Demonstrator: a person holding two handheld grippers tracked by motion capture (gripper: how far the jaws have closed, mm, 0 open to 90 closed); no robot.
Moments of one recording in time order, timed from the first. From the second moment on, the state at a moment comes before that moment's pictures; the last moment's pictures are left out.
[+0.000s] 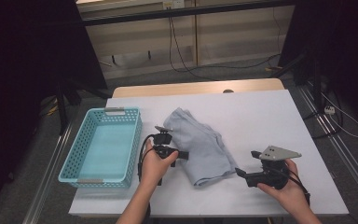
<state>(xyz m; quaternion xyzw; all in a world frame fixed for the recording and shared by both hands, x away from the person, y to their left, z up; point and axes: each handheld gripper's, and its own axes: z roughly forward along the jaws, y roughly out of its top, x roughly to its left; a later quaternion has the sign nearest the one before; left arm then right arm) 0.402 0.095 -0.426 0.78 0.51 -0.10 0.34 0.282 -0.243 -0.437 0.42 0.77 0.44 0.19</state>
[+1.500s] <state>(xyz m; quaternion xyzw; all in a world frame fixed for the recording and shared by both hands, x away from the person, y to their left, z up) 0.408 0.096 -0.445 0.76 0.54 -0.06 0.36 0.283 -0.242 -0.441 0.42 0.78 0.43 0.19</state>
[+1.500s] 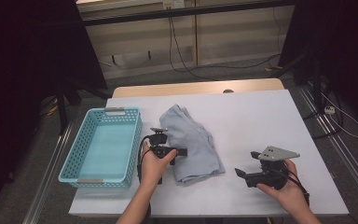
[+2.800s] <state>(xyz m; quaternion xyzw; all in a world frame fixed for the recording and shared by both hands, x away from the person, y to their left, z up) 0.432 0.087 -0.409 0.78 0.53 -0.08 0.33 0.285 -0.250 -0.439 0.43 0.76 0.44 0.19</state>
